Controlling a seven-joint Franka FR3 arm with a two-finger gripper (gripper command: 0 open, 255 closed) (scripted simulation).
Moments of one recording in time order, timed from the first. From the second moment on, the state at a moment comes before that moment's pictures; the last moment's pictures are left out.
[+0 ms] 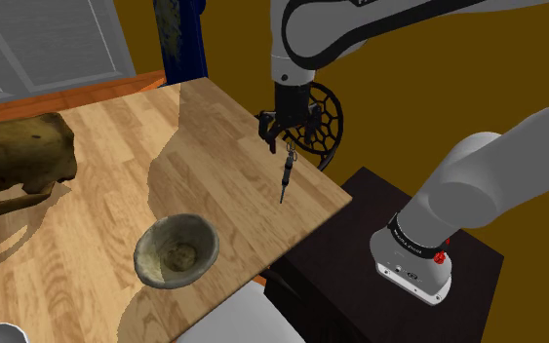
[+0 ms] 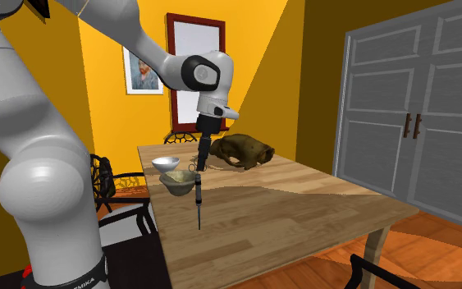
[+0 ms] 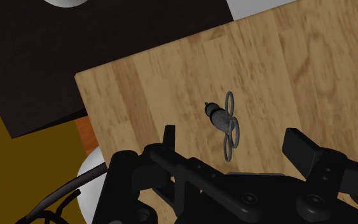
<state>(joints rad) 0.02 -0.40 0.29 -2.51 0.23 1.92 0.60</state>
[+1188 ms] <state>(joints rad) 0.02 -0.40 0.29 -2.51 0.23 1.93 0.60</state>
